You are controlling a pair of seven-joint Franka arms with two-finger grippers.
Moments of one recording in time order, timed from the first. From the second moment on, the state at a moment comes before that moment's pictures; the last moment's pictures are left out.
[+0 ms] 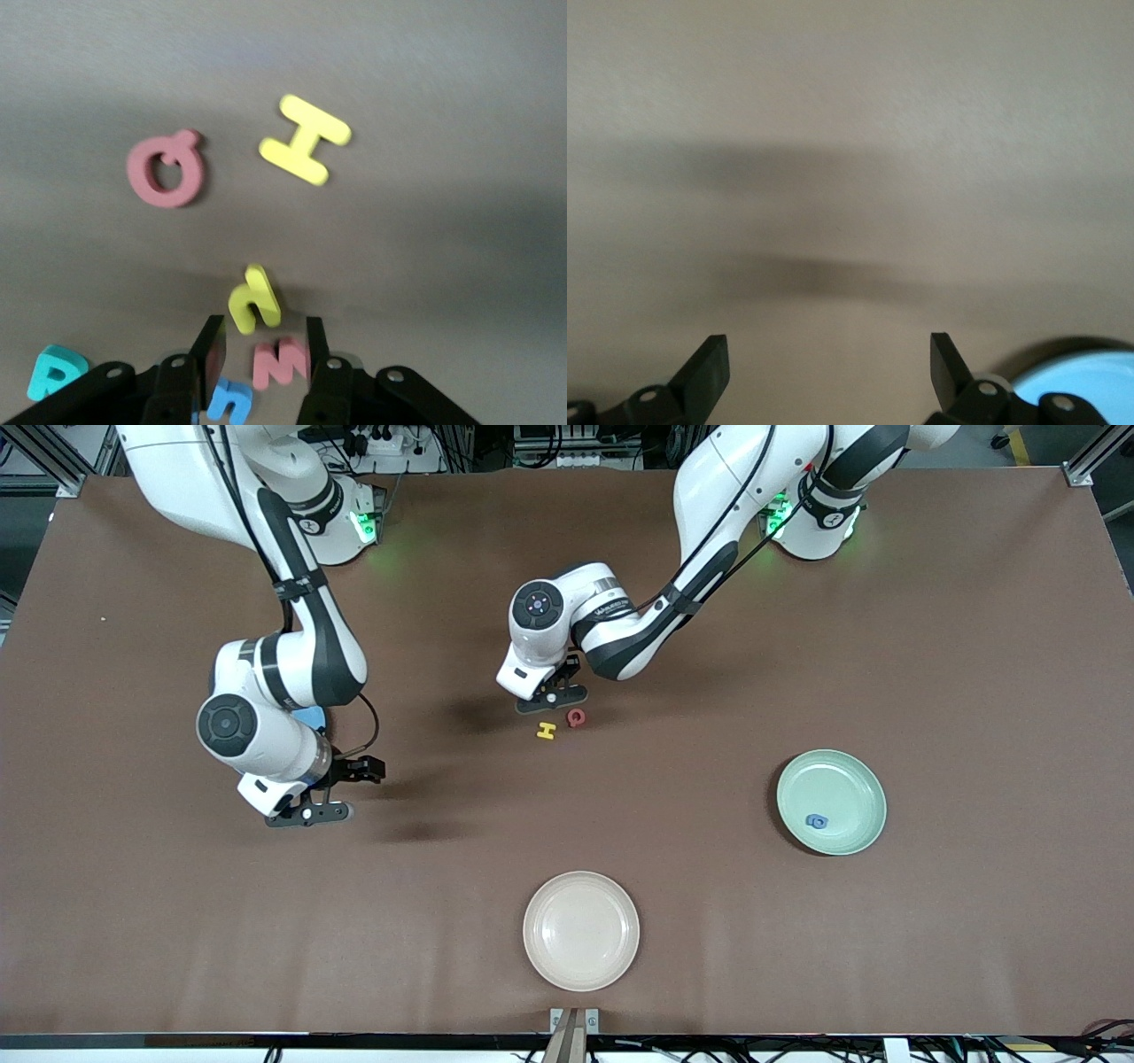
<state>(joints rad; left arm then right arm) -0.62 0.81 -0.42 -1.56 0.21 2.27 -1.34 0.47 0.45 -0.24 -1.87 0.18 2.26 0.02</state>
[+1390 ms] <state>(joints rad) -0.64 0.83 -0.40 -1.56 0.20 2.28 -1.62 0.48 0.45 -0.23 -1.88 0.18 2.28 0.02</state>
